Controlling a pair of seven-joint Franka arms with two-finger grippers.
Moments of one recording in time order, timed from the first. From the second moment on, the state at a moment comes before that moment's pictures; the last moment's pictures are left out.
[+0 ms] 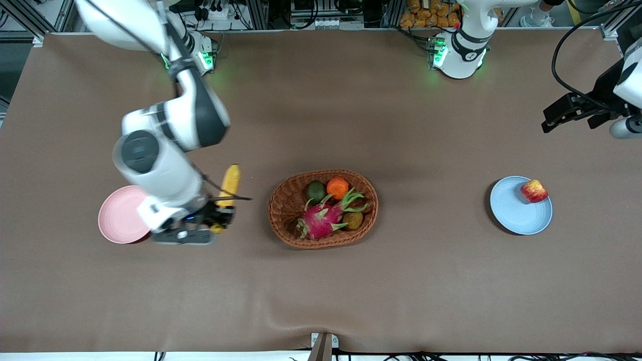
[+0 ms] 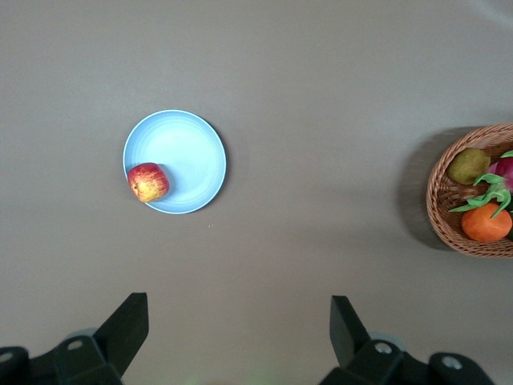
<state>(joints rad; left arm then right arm) -0.01 0.00 -0.07 -1.50 -0.01 1.51 -0.18 0.42 0.50 -0.15 -1.43 0.09 2.01 0.28</state>
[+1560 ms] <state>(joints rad) -0.03 0.01 -0.08 -1.50 -0.01 1.53 -0.18 -0.02 0.62 -0.15 -1.67 0.10 2.11 -0.39</state>
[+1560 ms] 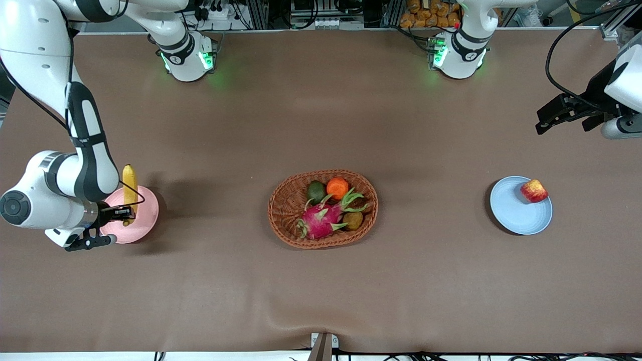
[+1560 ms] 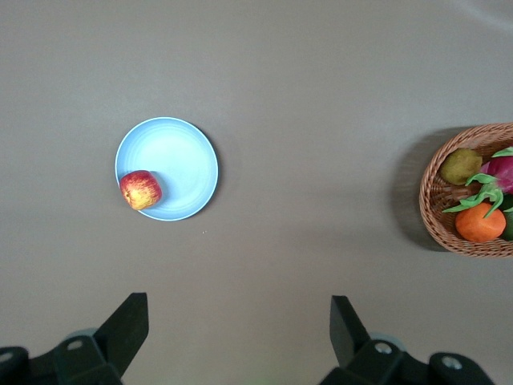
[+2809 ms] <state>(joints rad) -0.02 0.01 -0.07 -1.50 -0.01 1.52 -0.18 0.02 0.16 -0.11 -1.61 0.02 1.72 -0.23</state>
